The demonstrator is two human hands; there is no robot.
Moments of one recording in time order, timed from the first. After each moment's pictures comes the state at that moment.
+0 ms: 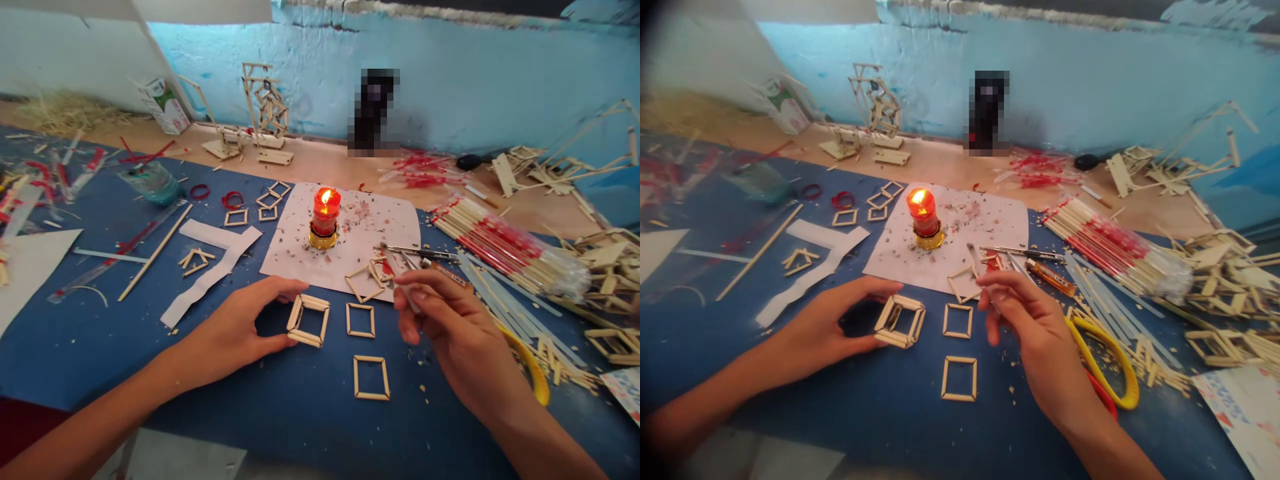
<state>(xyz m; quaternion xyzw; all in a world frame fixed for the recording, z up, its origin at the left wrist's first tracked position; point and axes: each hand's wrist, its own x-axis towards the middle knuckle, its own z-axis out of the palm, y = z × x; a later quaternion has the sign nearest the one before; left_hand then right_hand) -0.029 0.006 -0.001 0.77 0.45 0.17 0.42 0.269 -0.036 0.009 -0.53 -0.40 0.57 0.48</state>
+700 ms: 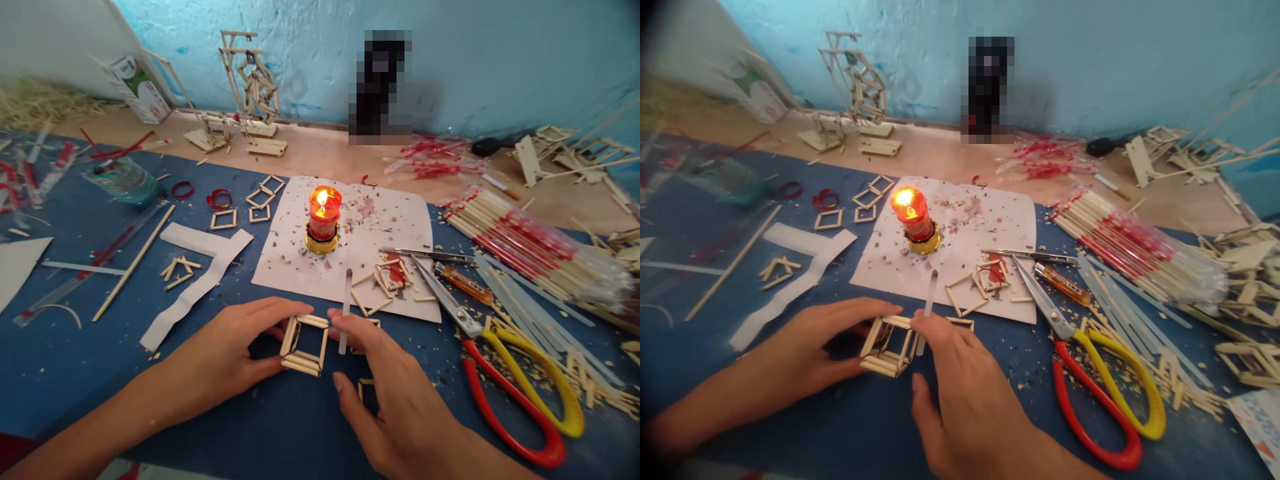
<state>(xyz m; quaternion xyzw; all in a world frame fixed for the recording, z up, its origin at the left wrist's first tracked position) -0.027 0.018 0.002 0.77 0.41 0.11 0.47 0.221 -0.055 -0.009 -0.49 -0.78 0.28 0.27</state>
